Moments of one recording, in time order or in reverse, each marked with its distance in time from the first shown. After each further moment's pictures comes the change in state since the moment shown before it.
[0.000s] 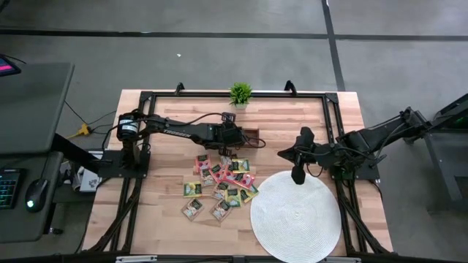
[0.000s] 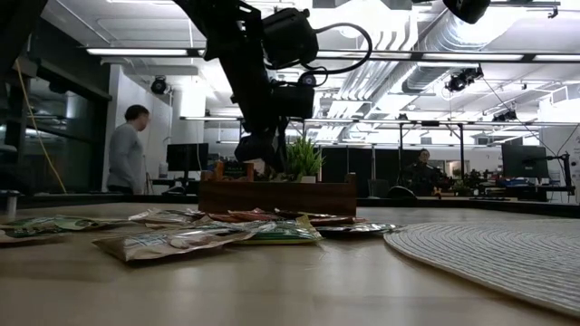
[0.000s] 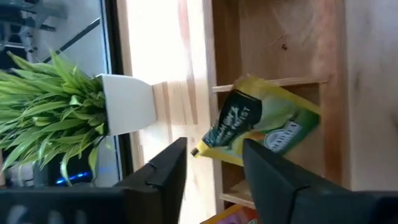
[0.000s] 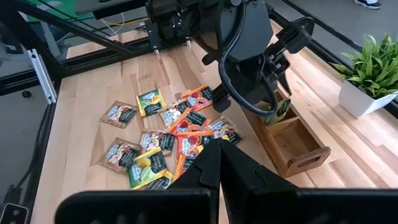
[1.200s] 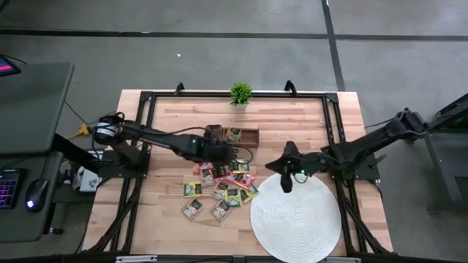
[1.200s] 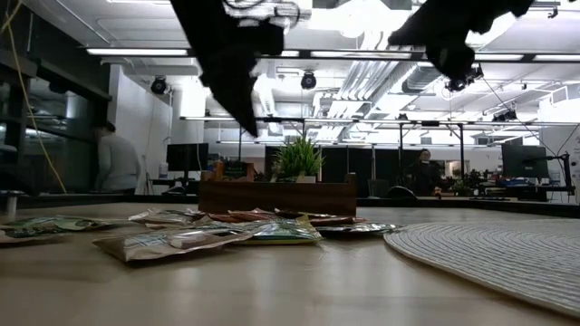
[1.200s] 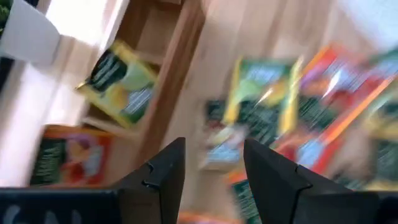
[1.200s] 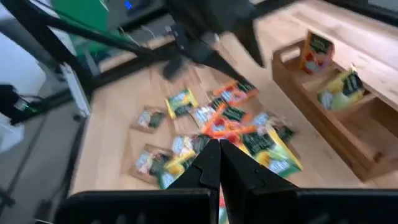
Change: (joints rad) left arm -0.211 -0.217 -0.055 -0.215 0.219 -0.742; right arm -0.047 0.108 -0.316 0.548 -0.126 0.056
